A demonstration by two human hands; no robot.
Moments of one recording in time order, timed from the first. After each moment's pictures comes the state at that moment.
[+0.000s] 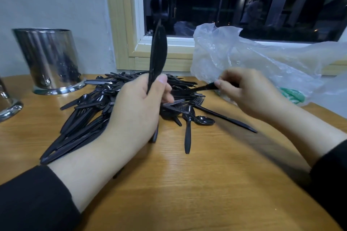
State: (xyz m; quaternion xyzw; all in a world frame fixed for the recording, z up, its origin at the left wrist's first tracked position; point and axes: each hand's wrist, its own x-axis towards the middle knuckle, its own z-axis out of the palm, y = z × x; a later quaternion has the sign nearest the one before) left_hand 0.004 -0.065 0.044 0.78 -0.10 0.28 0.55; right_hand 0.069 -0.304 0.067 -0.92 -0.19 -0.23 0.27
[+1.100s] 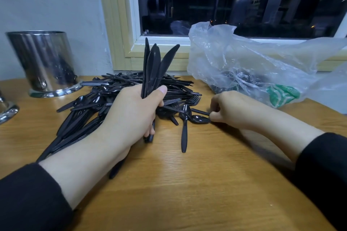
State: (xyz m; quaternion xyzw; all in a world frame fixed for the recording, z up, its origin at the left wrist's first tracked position) left_hand 0.013 -0.062 0.039 0.79 -0.04 0.16 0.59; right_hand 0.071 -0.291 0.048 -0.99 -0.12 -0.05 0.04
